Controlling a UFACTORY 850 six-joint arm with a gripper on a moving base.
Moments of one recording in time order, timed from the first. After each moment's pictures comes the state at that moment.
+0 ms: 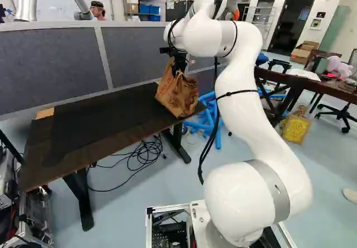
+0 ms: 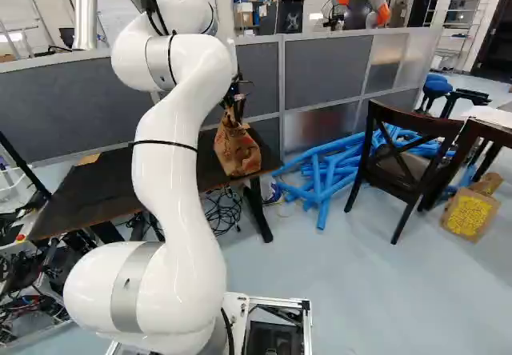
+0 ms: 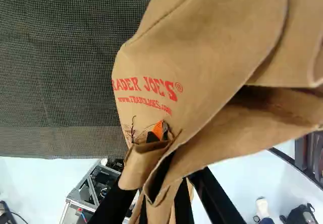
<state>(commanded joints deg) 4.5 -46.1 -110.6 2.1 -57.2 -23.5</state>
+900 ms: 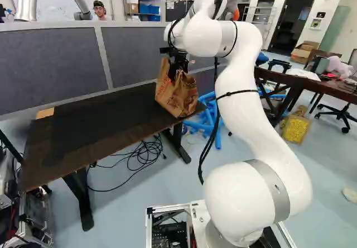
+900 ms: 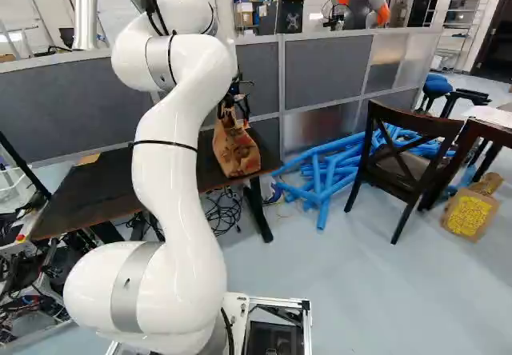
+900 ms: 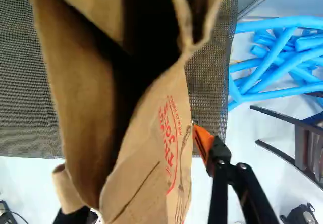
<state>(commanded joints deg) 4.5 -46.1 -110.6 2.1 -57.2 -23.5</state>
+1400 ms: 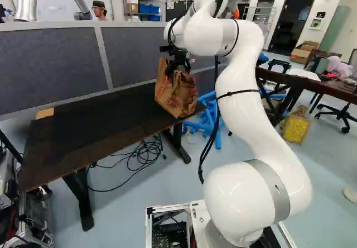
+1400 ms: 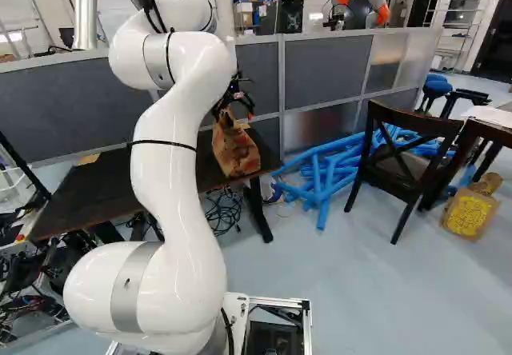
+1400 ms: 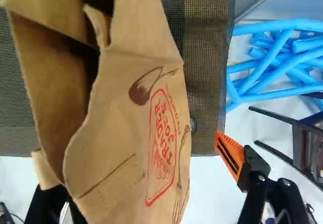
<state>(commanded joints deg) 4.7 -44.7 -110.3 2.1 -57.2 -23.5</state>
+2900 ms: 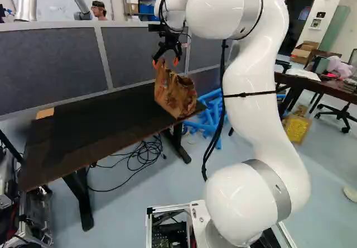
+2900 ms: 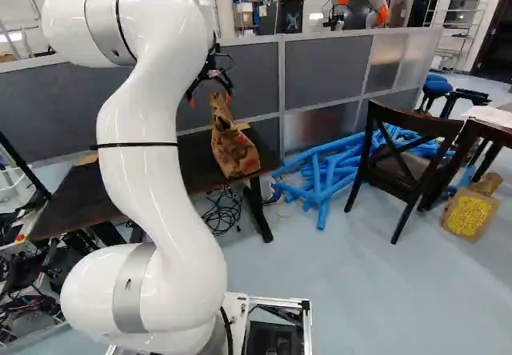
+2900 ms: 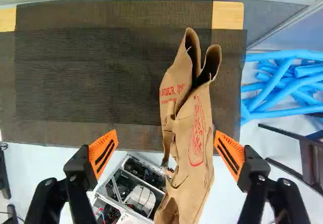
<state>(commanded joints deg) 9.5 -30.8 -103.1 9.0 -57.2 -23.5</state>
